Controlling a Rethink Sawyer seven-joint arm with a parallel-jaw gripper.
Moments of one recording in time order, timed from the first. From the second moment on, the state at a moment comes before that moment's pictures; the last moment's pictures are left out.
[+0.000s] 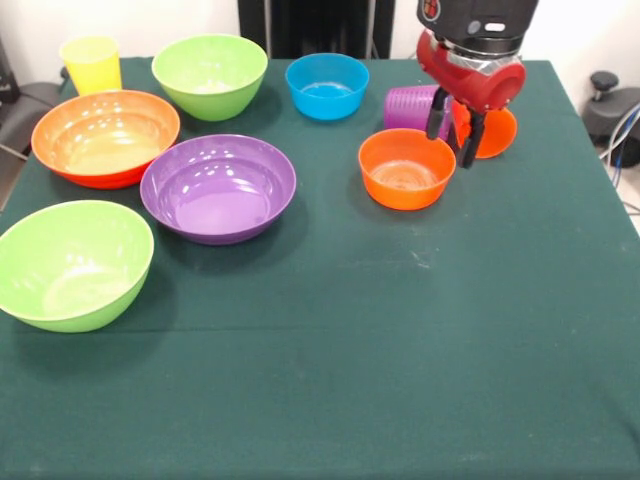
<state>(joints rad) -0.24 -0.65 0.36 1.57 -0.56 0.72 0.11</state>
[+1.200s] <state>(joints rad) -0.18 -0.67 0.41 1.52 -0.56 0.76 0.11</state>
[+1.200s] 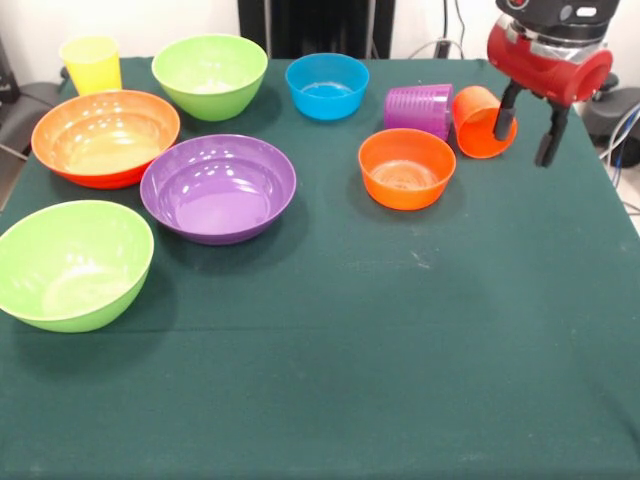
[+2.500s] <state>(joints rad) -0.31 -0.92 0.41 1.94 -0.56 0.65 0.11</state>
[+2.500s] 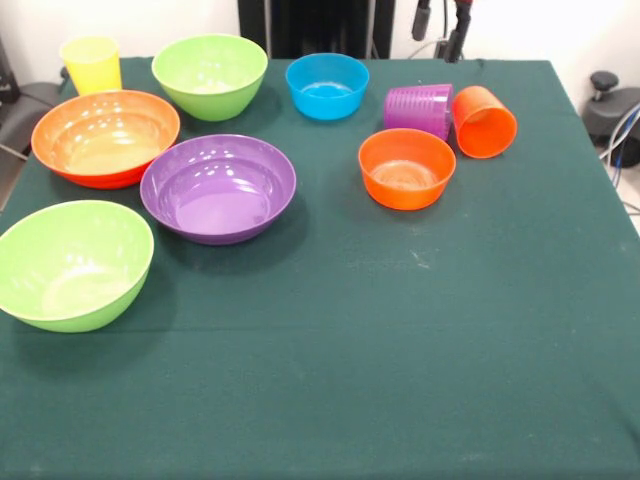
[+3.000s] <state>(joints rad) -0.31 -0.95 0.41 1.99 -0.56 0.64 0.11</state>
